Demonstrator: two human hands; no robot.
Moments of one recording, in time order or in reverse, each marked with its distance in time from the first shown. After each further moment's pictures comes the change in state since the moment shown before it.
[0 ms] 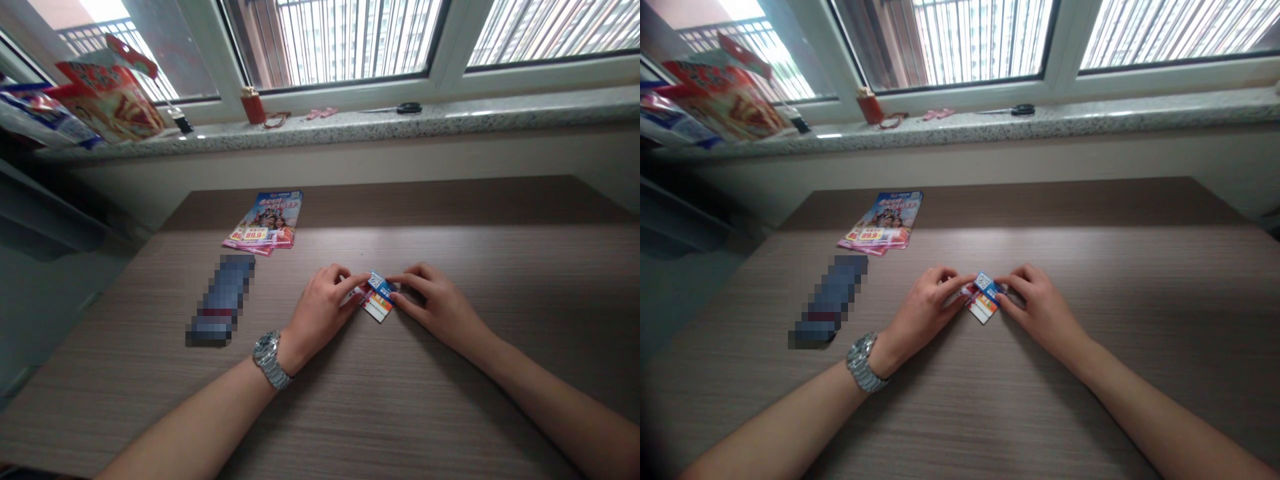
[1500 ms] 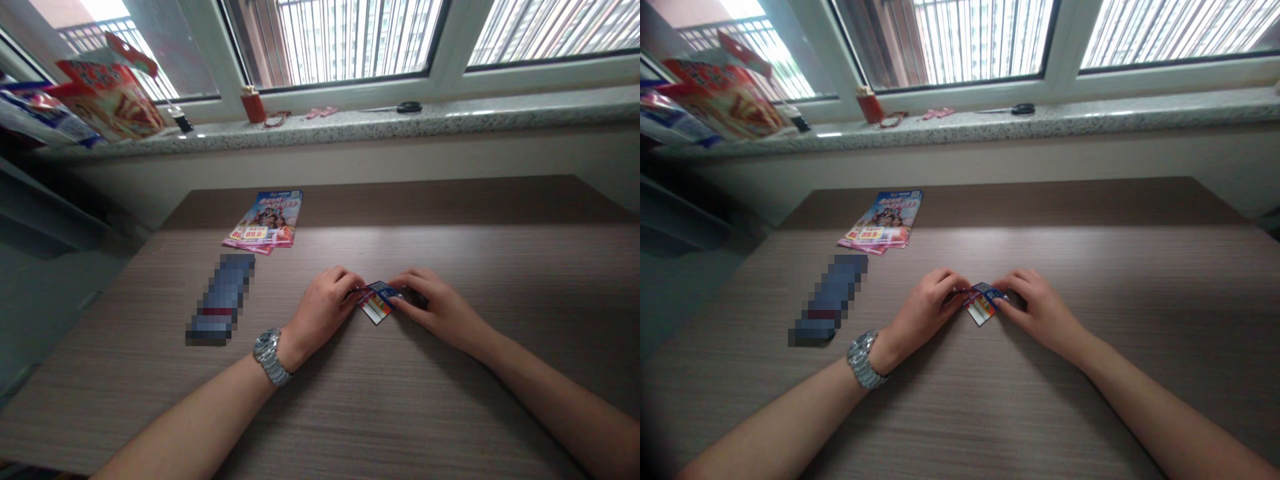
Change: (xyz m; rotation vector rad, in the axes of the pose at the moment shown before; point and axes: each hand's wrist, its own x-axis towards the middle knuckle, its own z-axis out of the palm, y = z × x) left_hand 0.002 -0.001 0.003 -0.107 -0.004 0.008; right_hand 0.000 0.000 -0.006 0.103 -0.101 -0.051
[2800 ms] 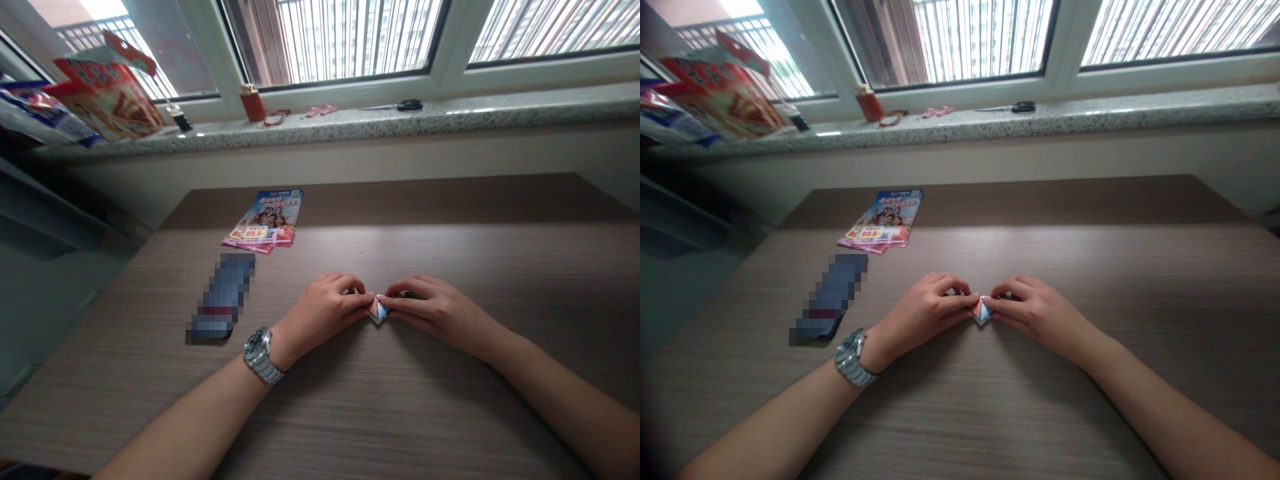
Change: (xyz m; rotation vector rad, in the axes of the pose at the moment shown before) left_hand -0.002 0.000 -0.016 0.192 -0.141 0.268; right_hand -0.002 0.001 -0.008 -0.223 -0.119 -0.362
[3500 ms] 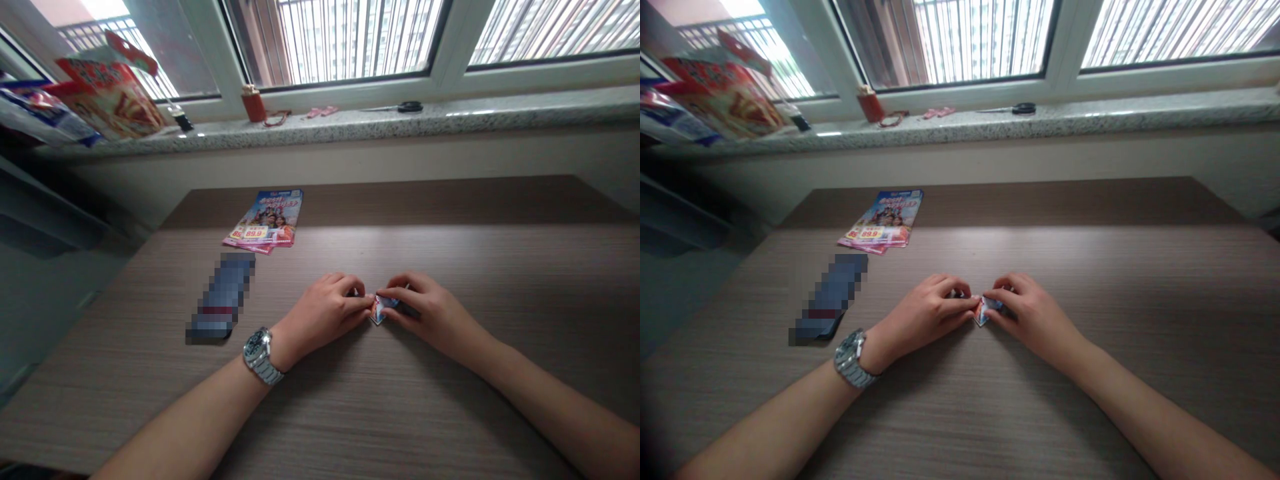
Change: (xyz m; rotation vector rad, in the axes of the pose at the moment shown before) left_hand 0.001 0.004 -0.003 0.022 -0.042 0.011; right_hand 0.006 -0.015 0.016 0.077 0.125 0.225
